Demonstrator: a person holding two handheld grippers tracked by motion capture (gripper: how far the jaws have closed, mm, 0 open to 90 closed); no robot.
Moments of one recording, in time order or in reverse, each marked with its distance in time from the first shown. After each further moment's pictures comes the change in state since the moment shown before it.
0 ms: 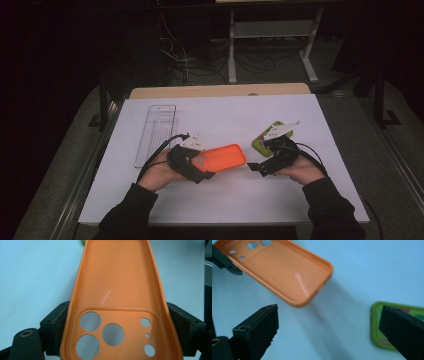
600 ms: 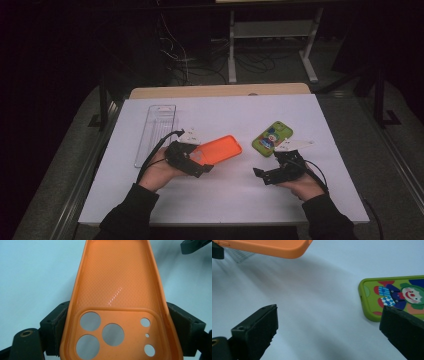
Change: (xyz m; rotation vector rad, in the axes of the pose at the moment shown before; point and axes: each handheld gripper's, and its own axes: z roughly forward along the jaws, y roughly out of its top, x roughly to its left) left arm 0.009 0.001 -0.007 -0.017 0.092 -0.079; right arm 0.004 -0.043 0.003 -0.108 -0.121 0.118
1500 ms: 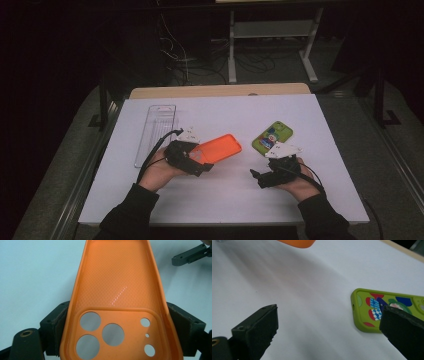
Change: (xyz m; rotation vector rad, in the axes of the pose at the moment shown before) left arm -0.001 0.001 0.000 -0.013 -0.011 -0.040; right arm 0.017 0.000 0.009 -0.005 -0.131 -0.220
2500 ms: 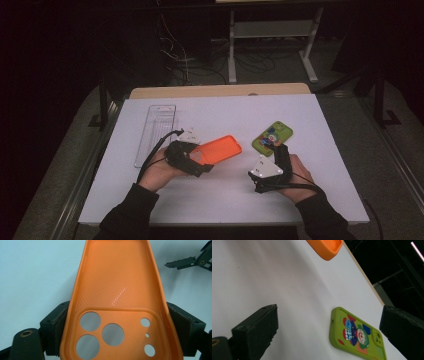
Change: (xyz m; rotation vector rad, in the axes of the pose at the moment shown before) left arm 0.001 0.000 0.000 0.017 -0.006 0.026; right arm 0.031 0.003 0.003 -0.028 -0.223 -0.468
